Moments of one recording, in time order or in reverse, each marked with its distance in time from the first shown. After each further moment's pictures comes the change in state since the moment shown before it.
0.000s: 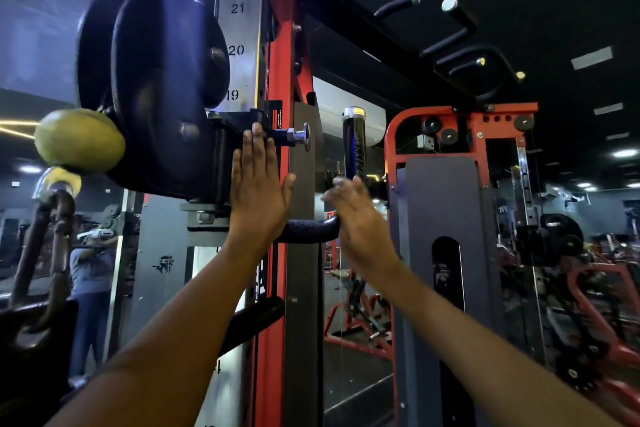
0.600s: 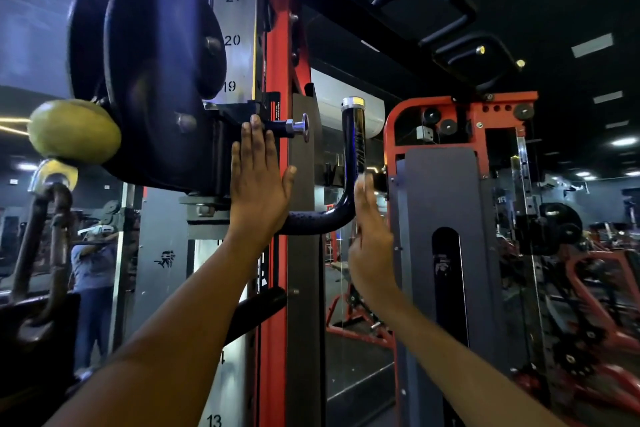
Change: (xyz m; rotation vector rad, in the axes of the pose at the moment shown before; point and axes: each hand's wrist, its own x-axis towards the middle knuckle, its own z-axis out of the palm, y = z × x) left_hand -0.003 0.001 0.001 0.029 0.040 0.015; right_hand -0.035 -0.007 0.014 0.327 0.230 0.337
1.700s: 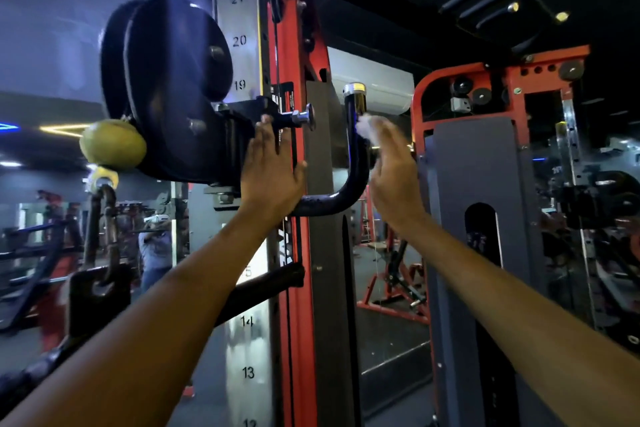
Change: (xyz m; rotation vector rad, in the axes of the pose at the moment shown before) left_hand -0.003 0.009 -0.052 0.016 -0.203 0.041; right_hand 0.072 -0.017 -0.037 -0.063 0.015 -0.099
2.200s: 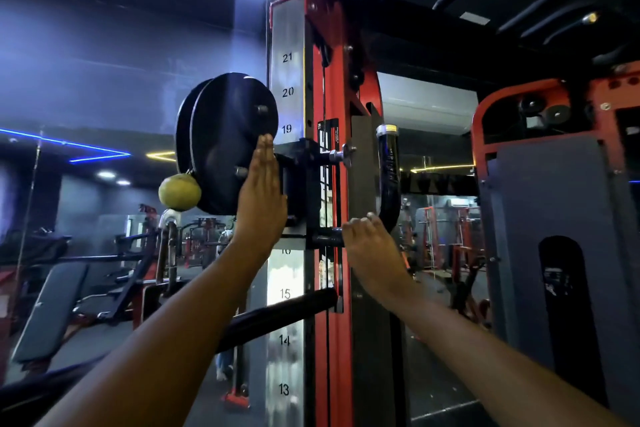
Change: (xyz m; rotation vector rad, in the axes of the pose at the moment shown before) left_hand -0.018 -0.031 -0.056 0.983 0.087 0.006; right_hand -0.041 -0.044 0.016 -0.593 -0.582 -0.363
